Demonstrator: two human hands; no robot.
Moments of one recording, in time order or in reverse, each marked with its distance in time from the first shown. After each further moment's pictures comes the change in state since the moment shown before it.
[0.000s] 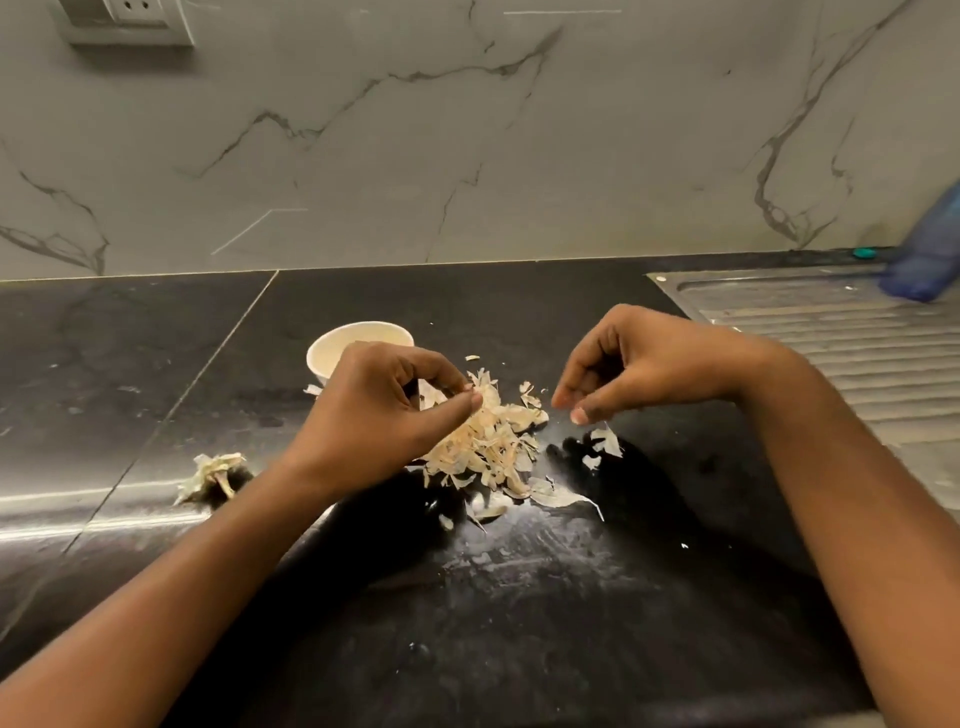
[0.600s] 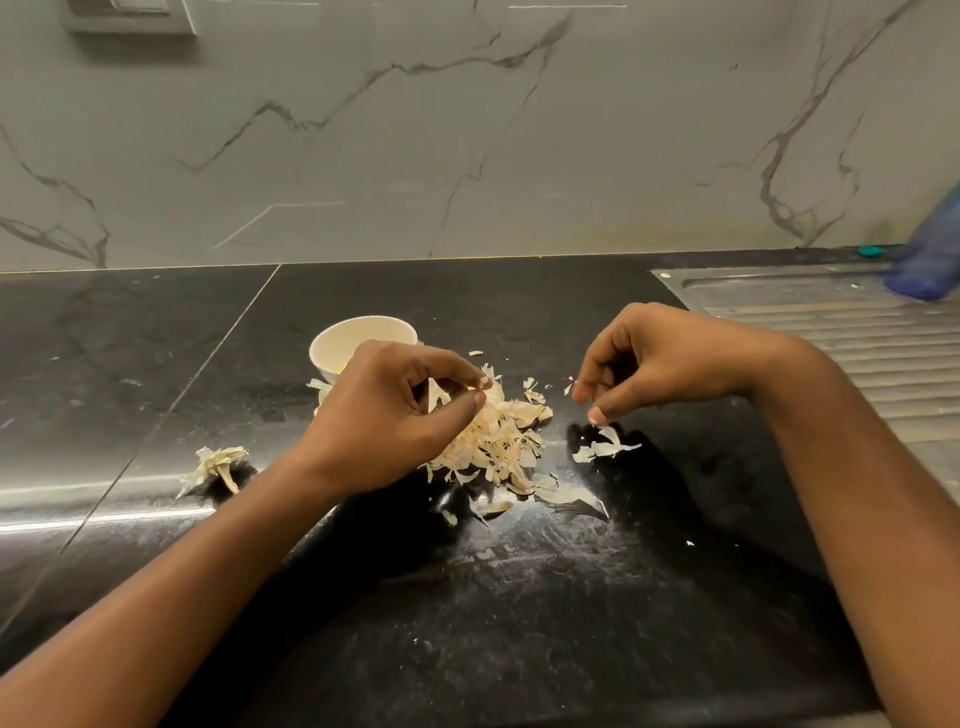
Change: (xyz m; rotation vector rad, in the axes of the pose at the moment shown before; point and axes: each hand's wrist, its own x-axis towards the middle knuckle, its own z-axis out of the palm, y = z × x) left_hand -0.002 0.002 0.002 0.015 -0.068 0.042; right_hand -0.004 0.004 -0.004 -0.104 0.003 0.075
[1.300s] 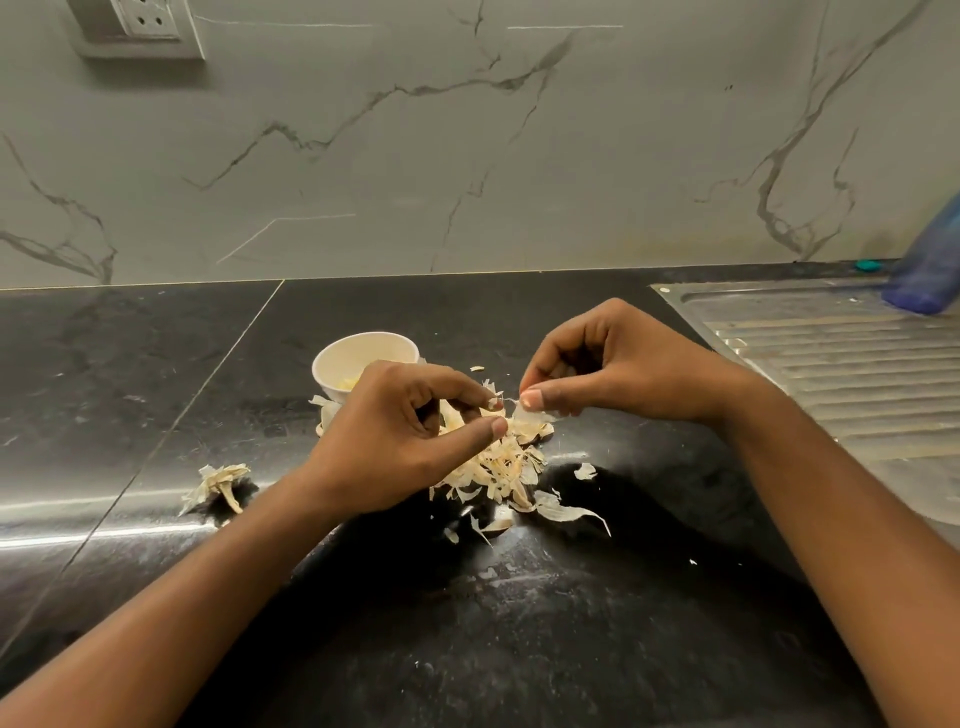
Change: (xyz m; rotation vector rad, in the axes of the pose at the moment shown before) left_hand 0.000 0.003 0.001 -0.095 -0.032 0.028; right_hand 0.006 -0.025 0.019 0.298 0.157 -0.299
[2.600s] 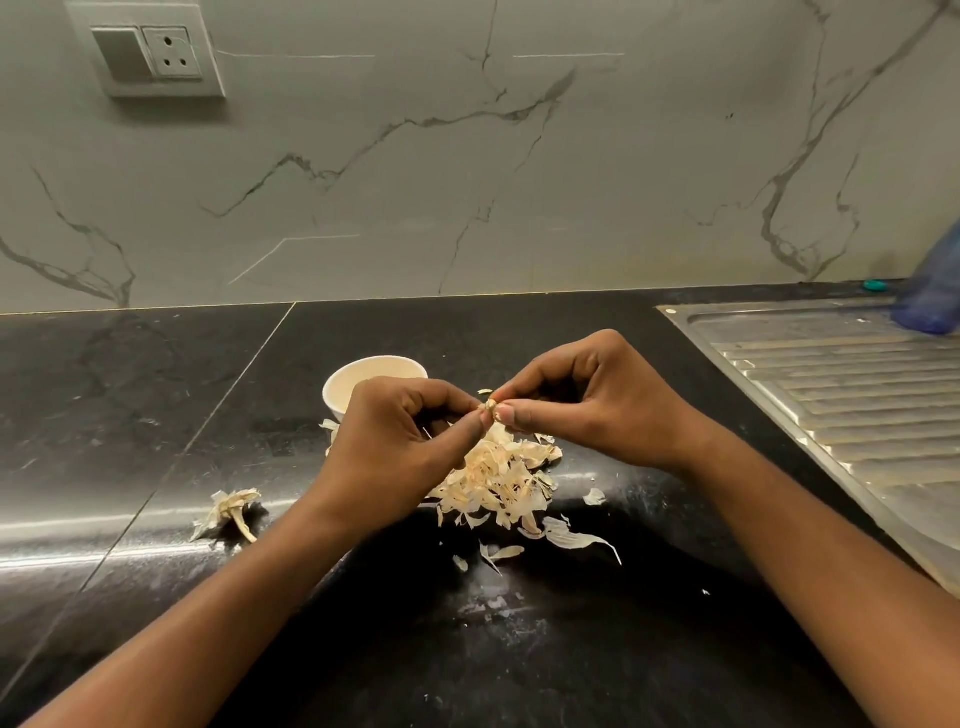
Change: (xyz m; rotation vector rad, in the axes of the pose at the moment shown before) left_hand 0.002 -0.002 0.000 -0.094 0.156 -0.104; right_hand 0.013 0.009 0.028 -0.012 0.196 -0.180
